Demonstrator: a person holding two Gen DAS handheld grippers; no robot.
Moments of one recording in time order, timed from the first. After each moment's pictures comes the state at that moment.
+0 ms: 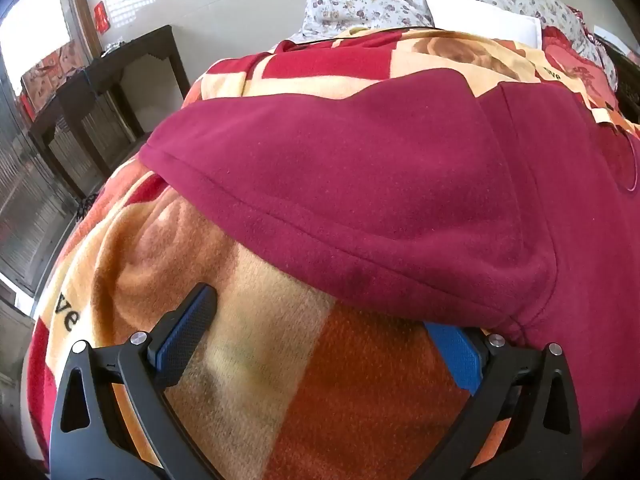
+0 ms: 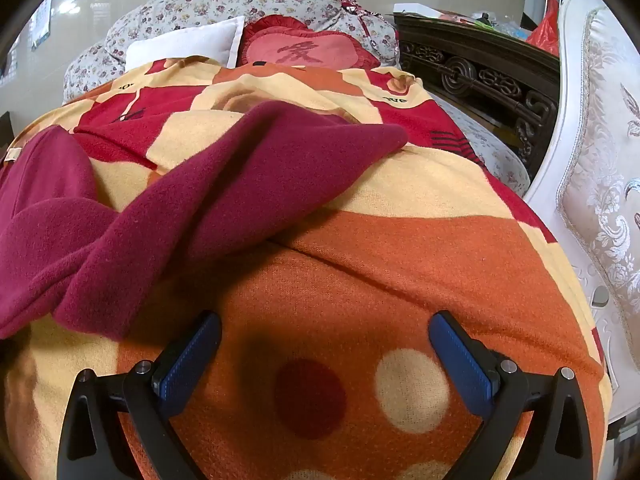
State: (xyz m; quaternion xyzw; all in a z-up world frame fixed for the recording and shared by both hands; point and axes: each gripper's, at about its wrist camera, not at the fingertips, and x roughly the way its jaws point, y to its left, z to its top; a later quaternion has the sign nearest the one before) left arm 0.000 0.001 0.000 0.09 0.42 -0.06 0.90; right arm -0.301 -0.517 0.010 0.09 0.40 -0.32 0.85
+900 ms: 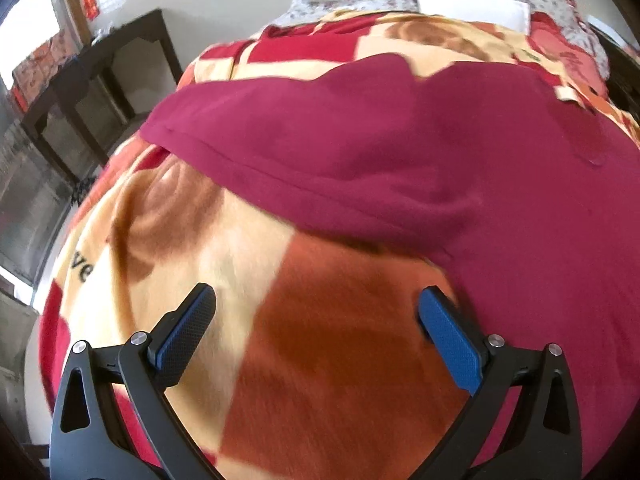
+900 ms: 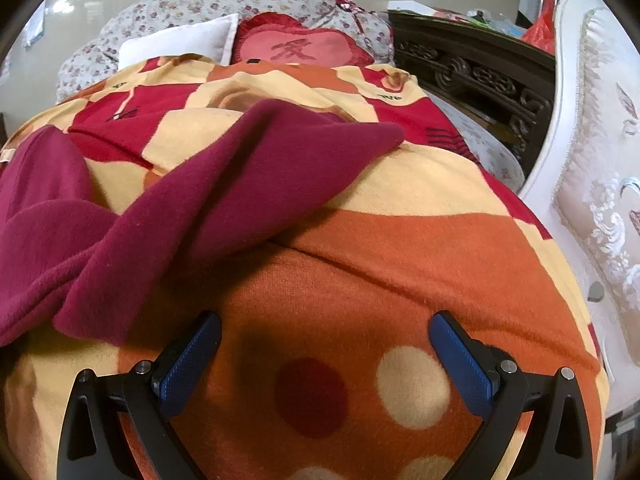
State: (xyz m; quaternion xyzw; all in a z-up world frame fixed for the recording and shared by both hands) left arm -0.052 -0.011 0.024 0.11 0.46 -0.07 0.88; right arm -0.297 -0.512 0.015 0.09 0.41 -0.33 0.84
